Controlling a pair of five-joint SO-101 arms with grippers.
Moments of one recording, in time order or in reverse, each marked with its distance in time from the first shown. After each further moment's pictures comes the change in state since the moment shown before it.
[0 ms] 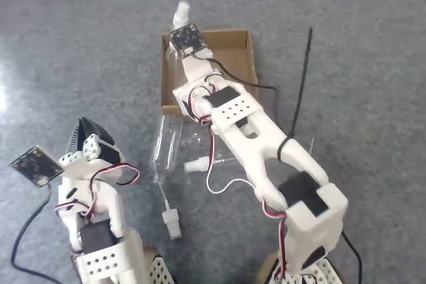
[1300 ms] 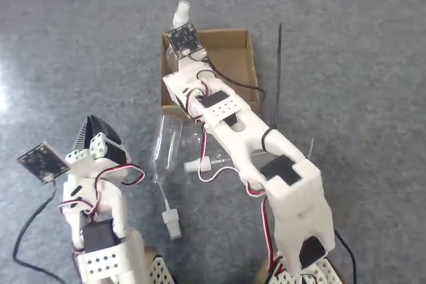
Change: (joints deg) left arm 3.3 0.0 0.0 0.0 0.0; right arm 0.0 16.0 -5.3 -26.9 0.0
